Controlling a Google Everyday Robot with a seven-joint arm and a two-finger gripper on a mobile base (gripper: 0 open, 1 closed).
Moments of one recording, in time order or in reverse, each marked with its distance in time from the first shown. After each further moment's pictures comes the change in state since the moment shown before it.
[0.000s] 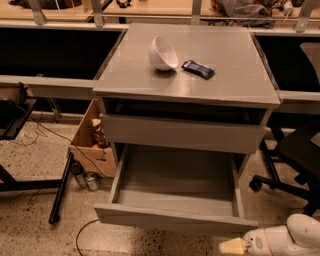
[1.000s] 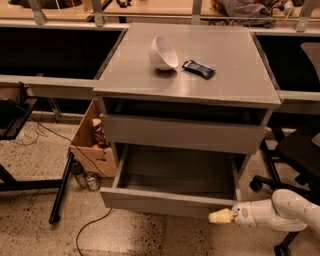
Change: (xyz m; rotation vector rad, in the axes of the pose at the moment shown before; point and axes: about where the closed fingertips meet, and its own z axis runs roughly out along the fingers) arm -0.097 -0.005 0.013 0.000 -0.072 0.026
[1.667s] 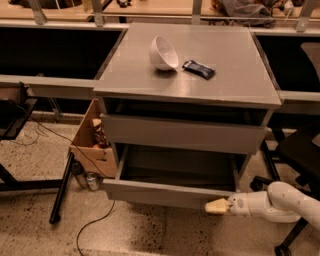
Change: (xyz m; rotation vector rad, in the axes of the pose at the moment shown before) arm -0.044 0.004 0.009 -0.016 -0.048 0.000
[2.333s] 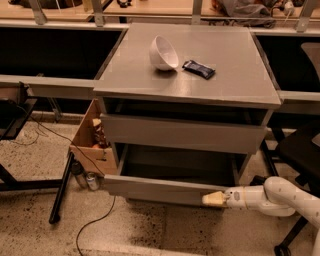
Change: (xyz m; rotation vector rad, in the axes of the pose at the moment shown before) arm -0.029 0.005 0.007 -0.014 -0.043 -0.007
